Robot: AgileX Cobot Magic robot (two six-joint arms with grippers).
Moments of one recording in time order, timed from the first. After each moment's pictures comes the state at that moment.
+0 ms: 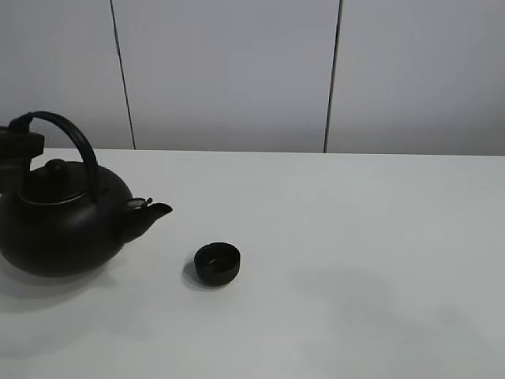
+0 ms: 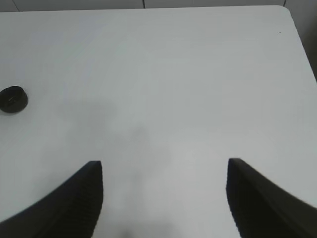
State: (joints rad) left arm 0.00 1.68 -0.41 0.55 -1.02 -0.07; right arm -0.04 -0.01 -0.47 0.06 1.08 -0.07
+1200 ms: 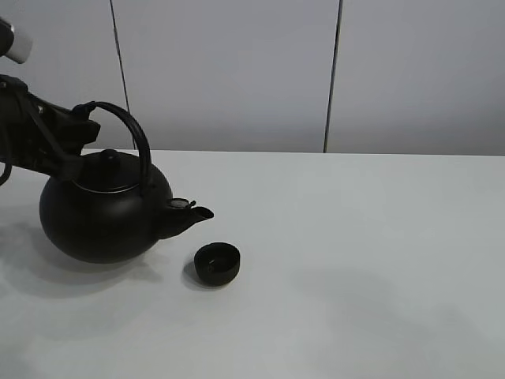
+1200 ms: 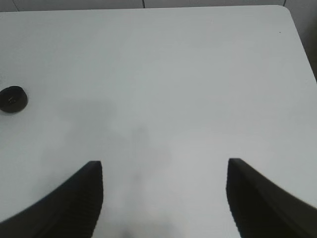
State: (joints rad) left arm -0.19 1.66 -0.58 0.51 -0.72 0.03; right arm -0.04 -0.01 -0.47 0.06 1.08 -0.07
